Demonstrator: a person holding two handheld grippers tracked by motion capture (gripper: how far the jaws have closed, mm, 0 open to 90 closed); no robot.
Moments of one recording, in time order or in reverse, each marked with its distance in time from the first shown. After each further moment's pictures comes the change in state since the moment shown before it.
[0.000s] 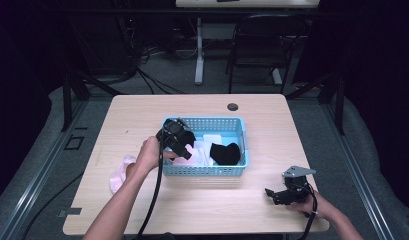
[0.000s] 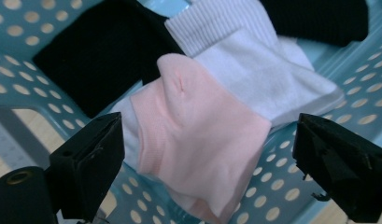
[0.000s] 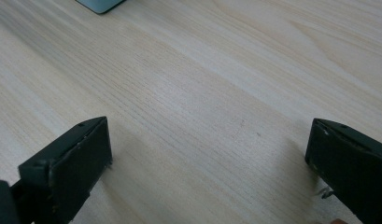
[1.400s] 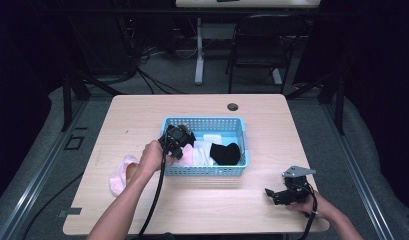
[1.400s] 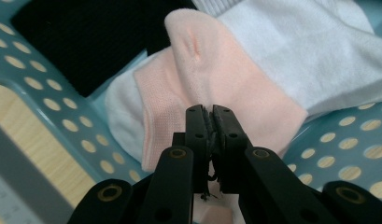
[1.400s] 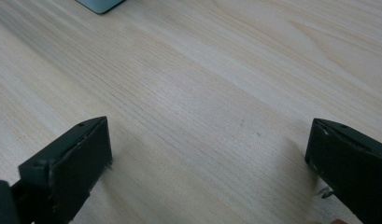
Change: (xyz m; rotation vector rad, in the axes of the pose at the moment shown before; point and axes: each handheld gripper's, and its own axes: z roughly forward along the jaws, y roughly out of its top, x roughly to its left) left arm 0.003 -0.006 0.016 0.067 0.074 -0.015; right arm 0.000 0.000 0.000 0.000 0.000 0.001
